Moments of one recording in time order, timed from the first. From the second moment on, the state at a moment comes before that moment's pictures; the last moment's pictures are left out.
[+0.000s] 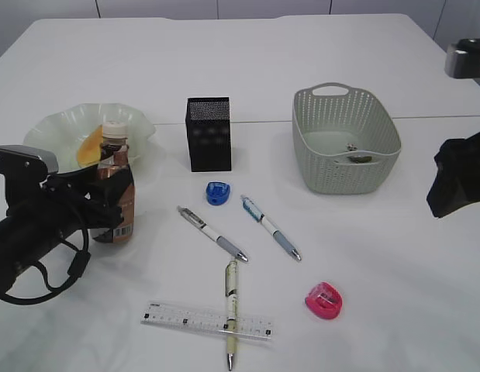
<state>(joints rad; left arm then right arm) -0.22 2.15 -0.54 0.18 -1.34 -0.15 0.19 1.33 -1.05 0.04 1.05 0.03</state>
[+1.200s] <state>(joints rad) -0.22 2.13 -0.48 0.19 -1.34 -0.12 0.19 1.33 -1.05 0.03 1.01 0.03</state>
